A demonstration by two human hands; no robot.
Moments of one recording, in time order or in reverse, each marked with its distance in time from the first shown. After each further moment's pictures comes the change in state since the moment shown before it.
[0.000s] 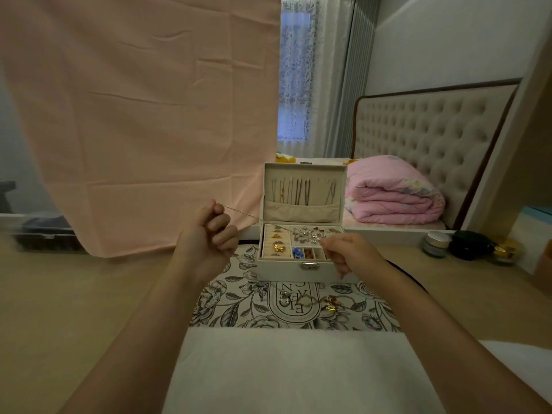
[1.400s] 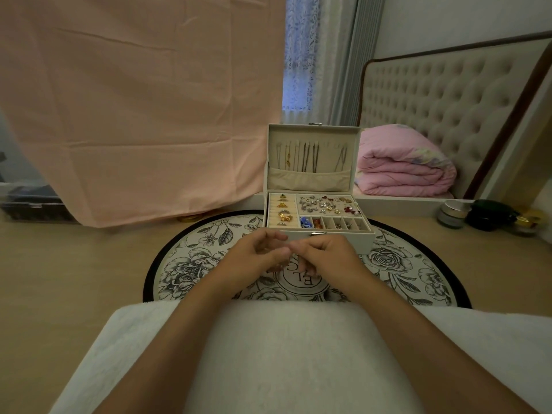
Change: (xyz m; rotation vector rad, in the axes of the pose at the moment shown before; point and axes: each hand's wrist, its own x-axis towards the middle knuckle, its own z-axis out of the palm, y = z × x) left_hand -0.009 -0.081 -0.041 1.045 -0.175 -0.027; right_hand -0.004 0.045 0.070 -0.020 -0.006 -0.065
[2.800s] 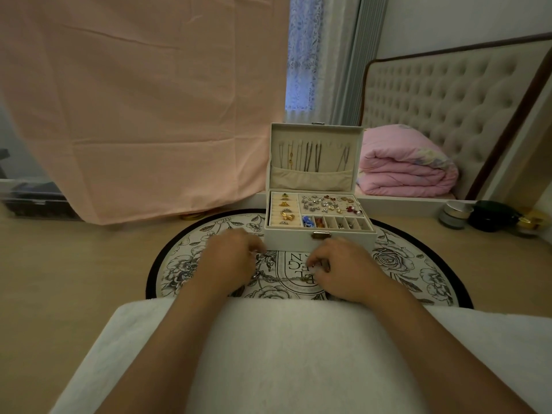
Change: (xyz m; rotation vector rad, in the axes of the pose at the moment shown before) left_hand 0.002 -0.008 -0.020 1.069 0.268 -0.014; right_hand 0.000 0.020 -0.023 -0.957 -0.059 -0.133
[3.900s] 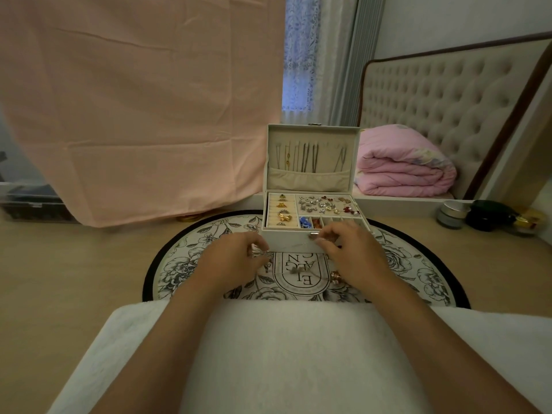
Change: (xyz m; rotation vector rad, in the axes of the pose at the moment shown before) left_hand -0.003 0.007 -0.010 -0.189 -0.097 0.018; right_hand 0.005 0.003 -0.013 0.228 0.301 0.186
